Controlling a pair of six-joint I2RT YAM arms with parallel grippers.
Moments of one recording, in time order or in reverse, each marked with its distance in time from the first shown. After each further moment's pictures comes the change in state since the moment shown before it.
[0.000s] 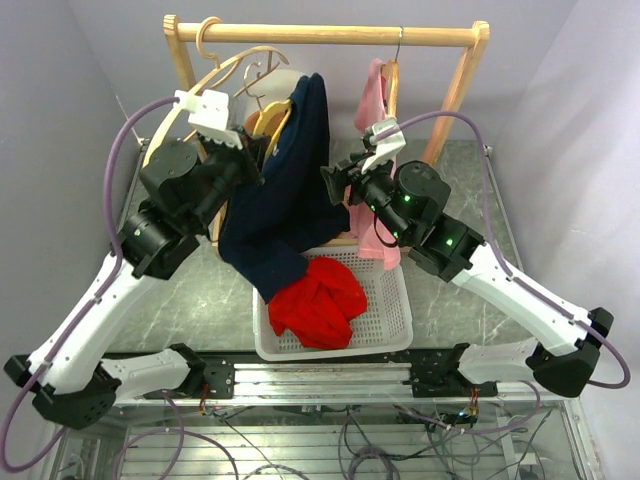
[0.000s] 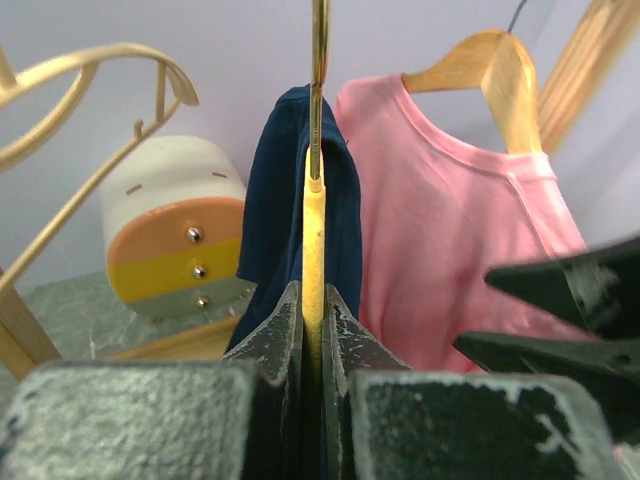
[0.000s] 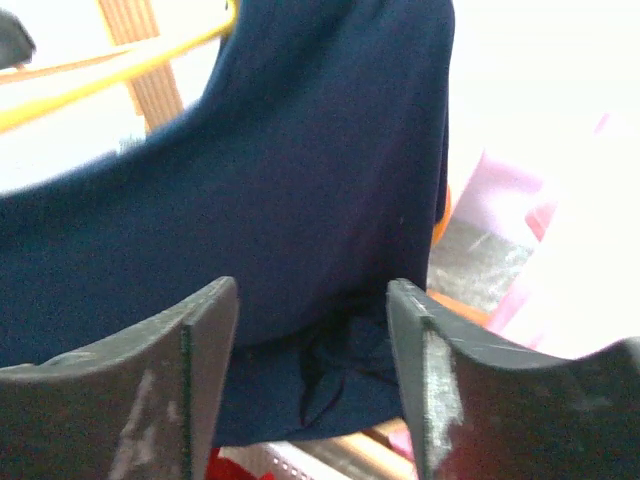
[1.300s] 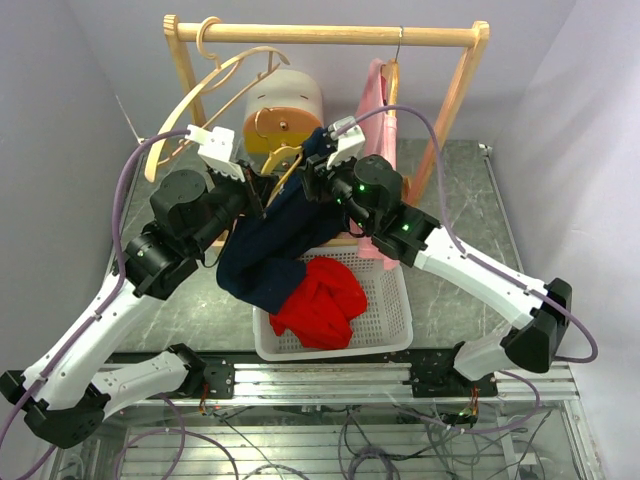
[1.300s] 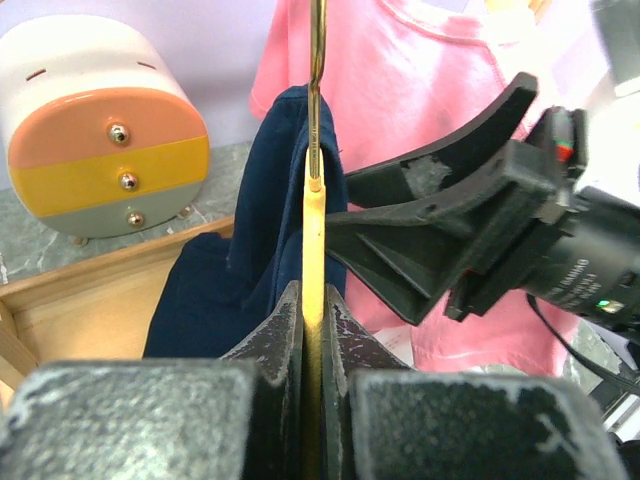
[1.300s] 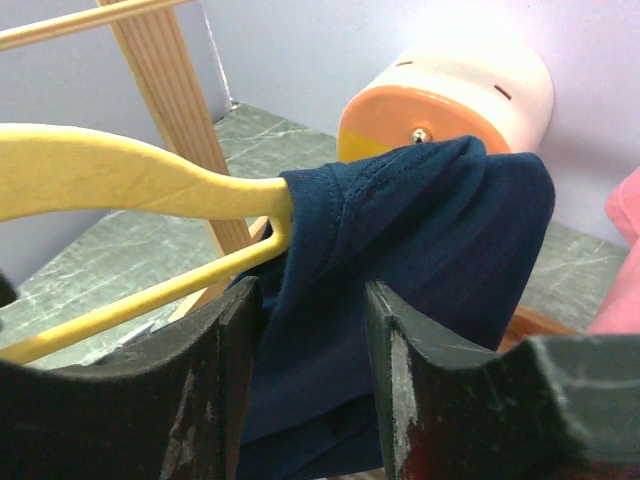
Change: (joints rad) left arm 0.000 -0.158 -0.255 -0.034 0.123 -0.140; right arm 0.000 0.200 0.056 0.093 -0.055 0.078
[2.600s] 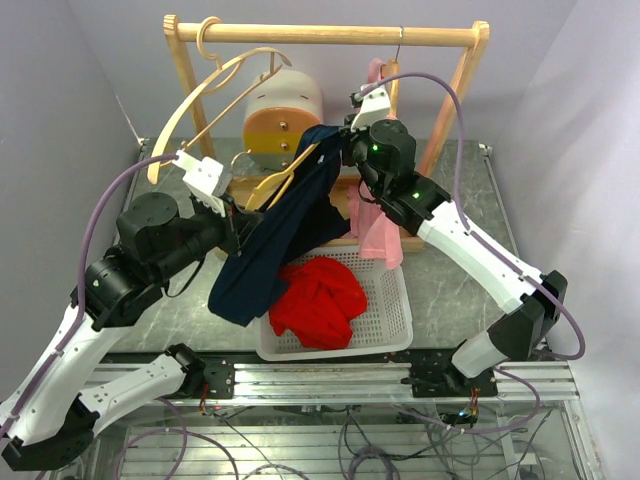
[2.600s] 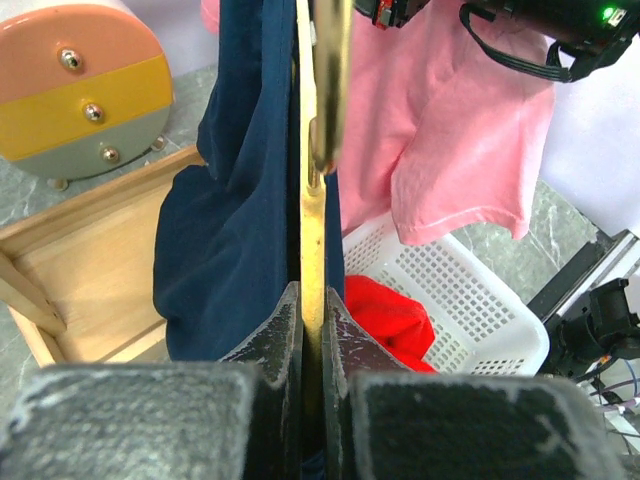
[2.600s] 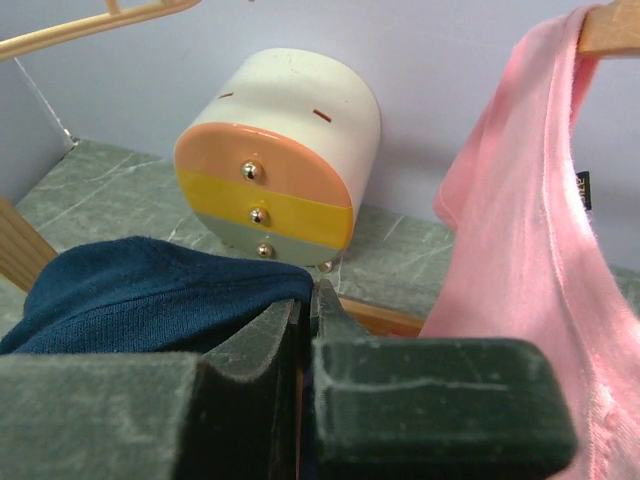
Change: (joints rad) left arm 0.000 -0.155 0.027 -0.308 0.161 0.066; right arm -0.183 0.103 0.180 -0.106 0.125 -0.068
